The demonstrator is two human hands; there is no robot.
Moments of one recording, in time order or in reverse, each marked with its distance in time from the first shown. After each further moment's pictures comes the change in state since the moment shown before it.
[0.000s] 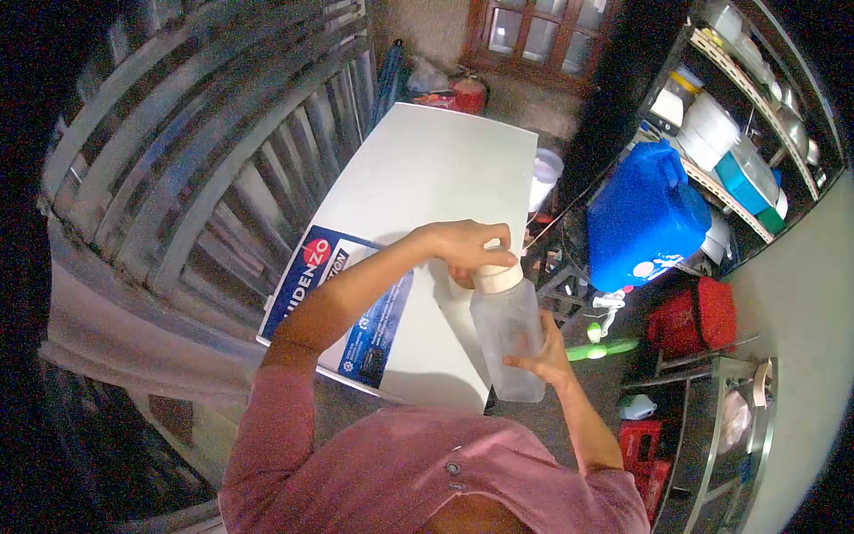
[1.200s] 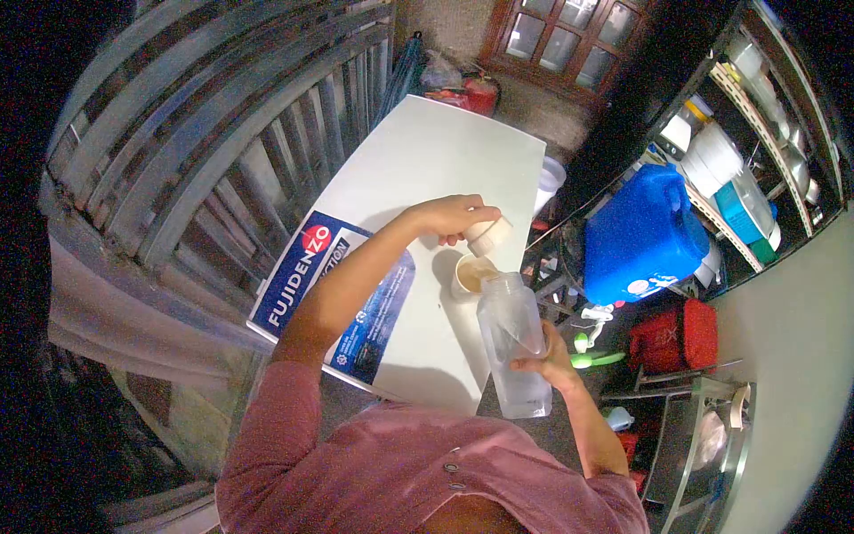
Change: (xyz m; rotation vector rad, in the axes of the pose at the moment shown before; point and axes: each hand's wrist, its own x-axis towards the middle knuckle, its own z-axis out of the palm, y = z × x) left_hand -0.002 -0.050 -0.025 -0.365 0.237 -0.064; right_hand 0.004 -0.011 -0.012 0.073 -0.083 0.187
